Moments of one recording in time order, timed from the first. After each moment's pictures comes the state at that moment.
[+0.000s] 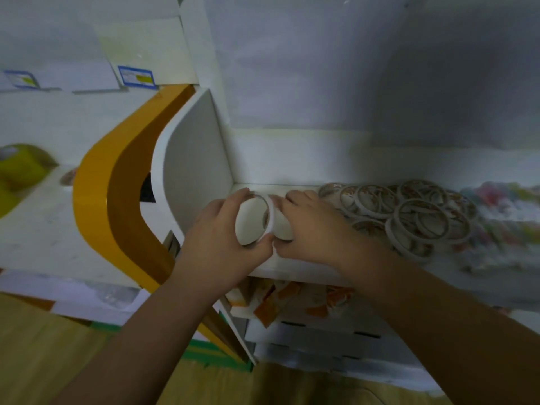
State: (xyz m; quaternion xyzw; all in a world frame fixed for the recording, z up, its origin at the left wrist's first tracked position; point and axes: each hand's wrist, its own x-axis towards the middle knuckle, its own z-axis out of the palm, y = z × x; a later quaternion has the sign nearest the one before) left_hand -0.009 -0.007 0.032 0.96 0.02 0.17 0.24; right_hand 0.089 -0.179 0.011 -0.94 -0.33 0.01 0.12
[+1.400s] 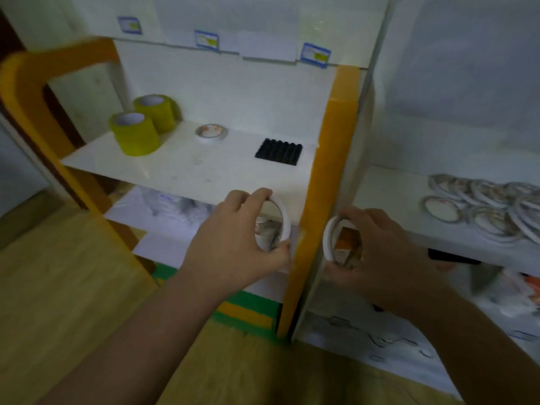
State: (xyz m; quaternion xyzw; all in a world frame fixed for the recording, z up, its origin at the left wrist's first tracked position) left_hand -0.218 0.226 0.039 0.96 0.02 0.19 0.22; right_hand -0.150 -0.010 0.037 -0.94 -0.28 -0.02 0.20
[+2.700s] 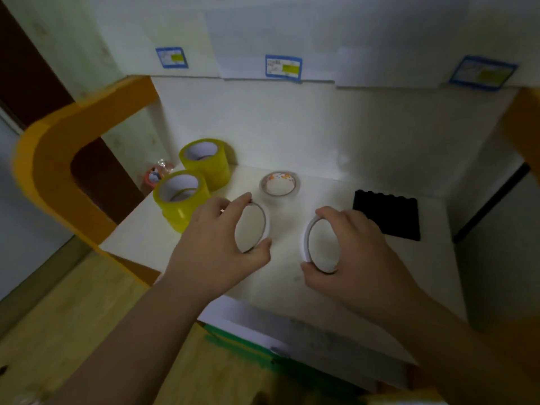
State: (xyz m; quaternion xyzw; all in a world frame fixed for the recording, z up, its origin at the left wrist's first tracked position) left_hand -0.042 0.506 0.031 0.97 0.11 0.18 0.16; right_hand 0.023 0.278 0.023 -0.91 -0.30 0.00 0.29
